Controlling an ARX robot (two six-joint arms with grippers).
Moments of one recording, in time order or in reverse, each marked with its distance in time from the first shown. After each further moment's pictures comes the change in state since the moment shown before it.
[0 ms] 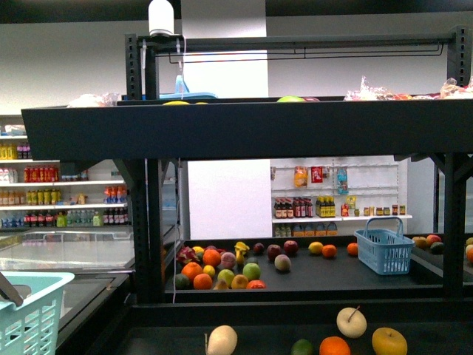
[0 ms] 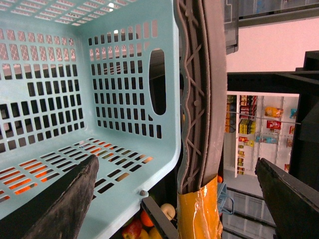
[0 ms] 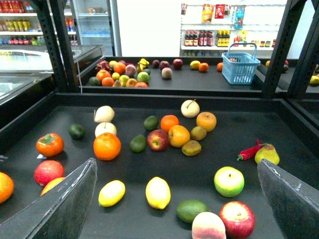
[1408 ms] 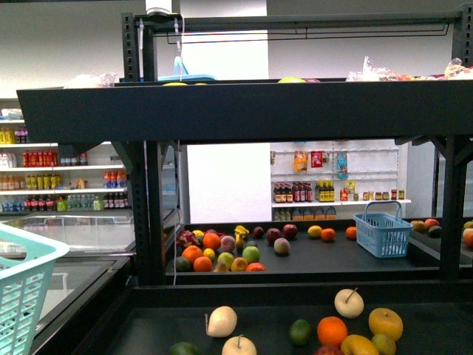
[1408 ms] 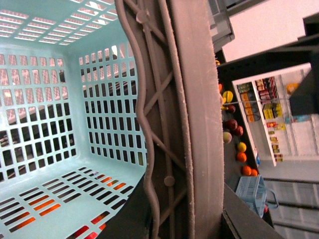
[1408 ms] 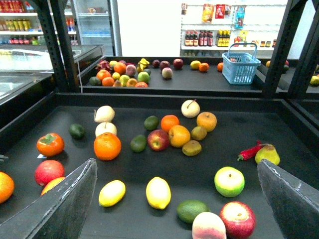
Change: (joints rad) left arm -0.077 0.035 0.180 -0.084 -0.077 0.269; right arm 0.000 0.000 0.000 0.000 0.000 0.000
